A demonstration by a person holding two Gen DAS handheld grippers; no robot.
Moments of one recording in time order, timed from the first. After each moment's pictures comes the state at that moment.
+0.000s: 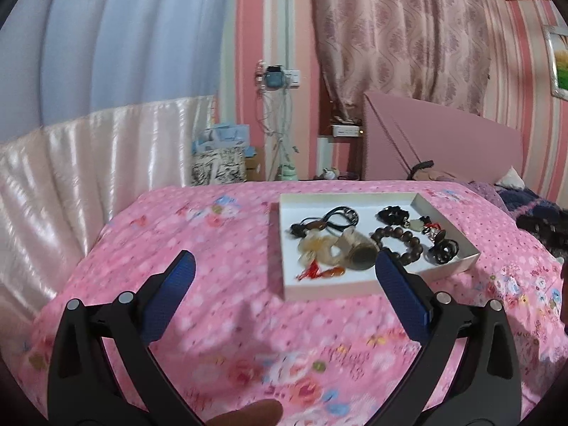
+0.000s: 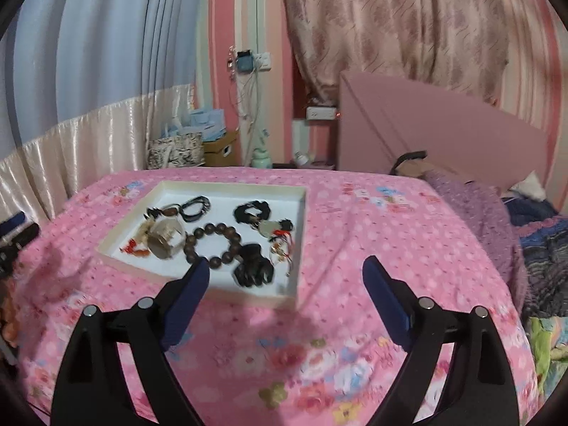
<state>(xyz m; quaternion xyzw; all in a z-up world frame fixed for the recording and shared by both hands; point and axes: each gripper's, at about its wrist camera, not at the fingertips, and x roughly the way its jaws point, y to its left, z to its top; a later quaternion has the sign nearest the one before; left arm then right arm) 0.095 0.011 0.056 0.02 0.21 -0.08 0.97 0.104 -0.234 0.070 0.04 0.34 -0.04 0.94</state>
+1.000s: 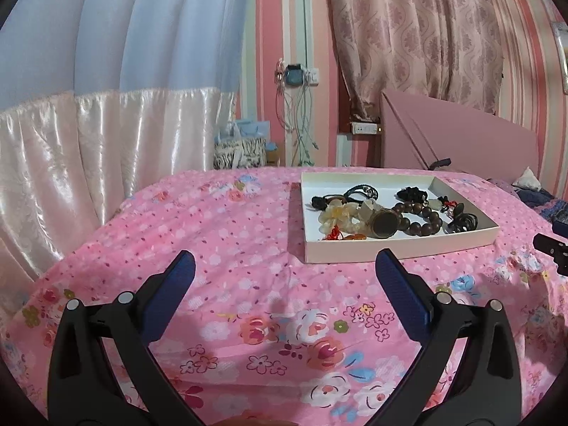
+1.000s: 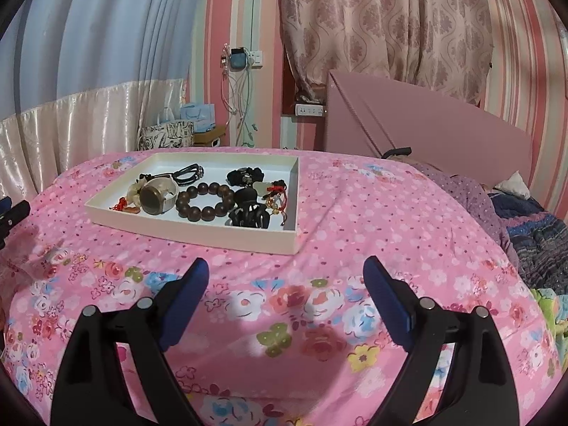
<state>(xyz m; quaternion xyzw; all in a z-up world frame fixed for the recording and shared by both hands) 0.066 0.012 0.012 0.03 0.19 -0.04 0.98 0.063 -0.217 0.023 0.03 0.32 -0.07 0.94</state>
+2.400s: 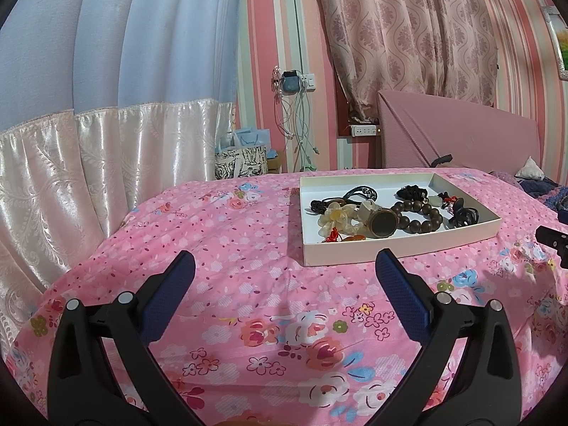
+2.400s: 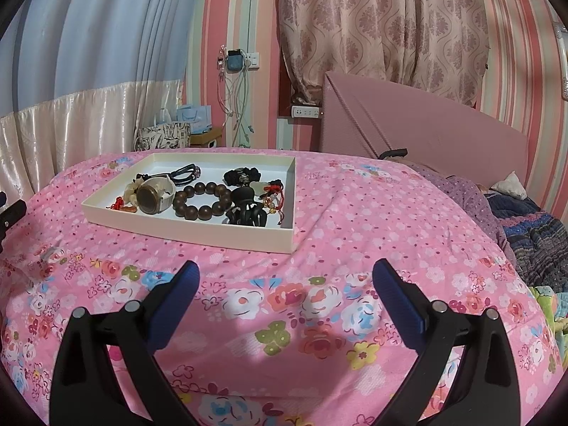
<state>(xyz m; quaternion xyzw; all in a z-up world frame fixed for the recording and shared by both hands) 0.061 0.006 0.011 0.05 0.18 -0.03 0.98 0.059 -0.221 0.023 0.03 0.32 -0.08 0.94</state>
